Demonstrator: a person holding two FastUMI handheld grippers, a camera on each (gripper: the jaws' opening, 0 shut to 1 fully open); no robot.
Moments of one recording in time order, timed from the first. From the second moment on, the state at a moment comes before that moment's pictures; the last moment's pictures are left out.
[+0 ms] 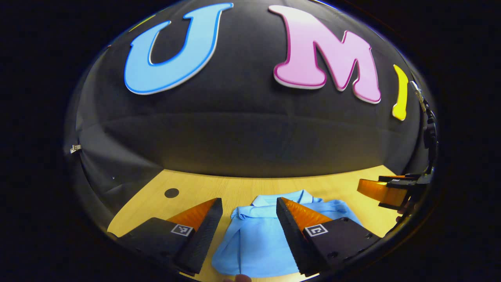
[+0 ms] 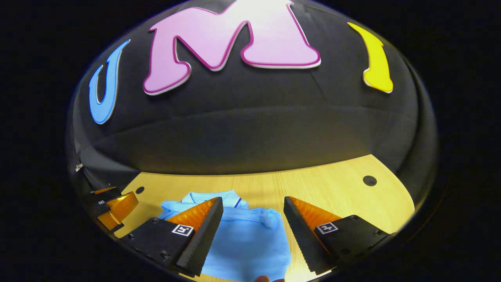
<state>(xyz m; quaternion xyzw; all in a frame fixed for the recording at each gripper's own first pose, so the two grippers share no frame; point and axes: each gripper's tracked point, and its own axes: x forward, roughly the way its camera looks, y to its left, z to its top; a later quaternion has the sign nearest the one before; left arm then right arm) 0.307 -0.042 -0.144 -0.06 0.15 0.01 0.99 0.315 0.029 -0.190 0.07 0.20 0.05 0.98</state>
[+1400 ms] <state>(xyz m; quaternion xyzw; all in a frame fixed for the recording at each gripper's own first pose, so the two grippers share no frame) 0.017 -0.015 -0.021 -0.06 0.09 -0.03 0.99 0.047 0.028 -0.018 0.04 0.08 0.05 0.99</state>
